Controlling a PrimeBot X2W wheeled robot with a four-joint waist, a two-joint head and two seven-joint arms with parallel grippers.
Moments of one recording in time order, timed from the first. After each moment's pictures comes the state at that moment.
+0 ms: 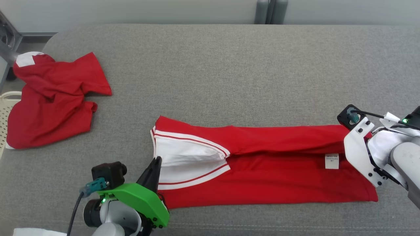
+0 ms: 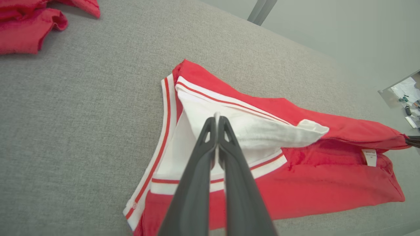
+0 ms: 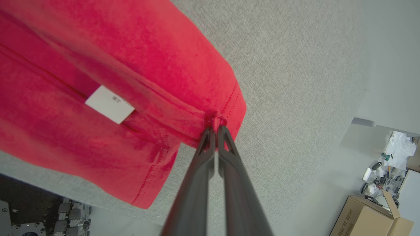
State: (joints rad) left arm -0.14 0.28 -0.51 0.03 -0.79 0.21 0.09; right arm -0.54 -0.72 0.66 0.17 0.28 0.13 0.91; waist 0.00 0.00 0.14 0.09
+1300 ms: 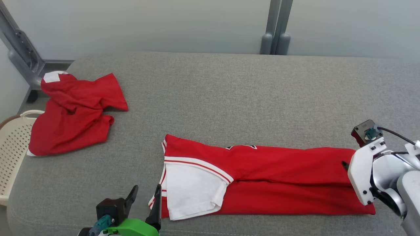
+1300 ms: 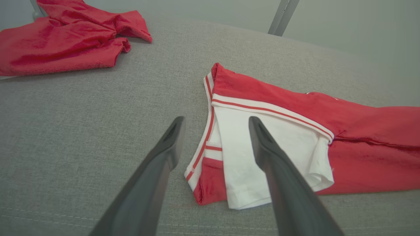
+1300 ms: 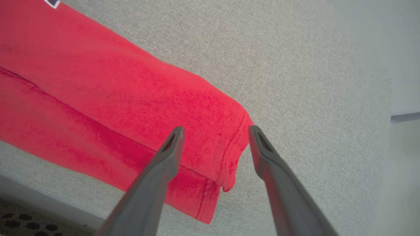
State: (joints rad) left arm -0.06 0.31 -0.58 0.19 -0.67 0.22 -0.12; right arm -0.28 -0.55 0.32 0.14 0.28 0.13 0.77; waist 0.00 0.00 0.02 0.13
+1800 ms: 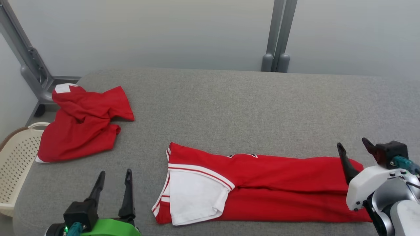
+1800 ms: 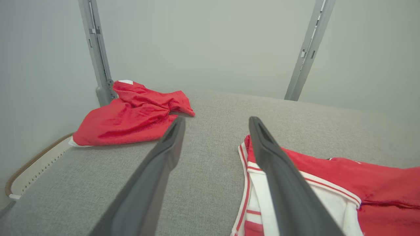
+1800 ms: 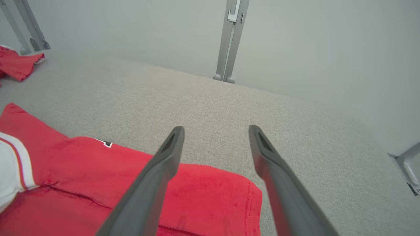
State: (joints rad) left arm 0.00 0.35 -0.46 0.12 -0.55 0.24 -0.26; right arm -0.08 -0.29 0.03 0.10 0.12 0.13 0.21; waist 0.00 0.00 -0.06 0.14
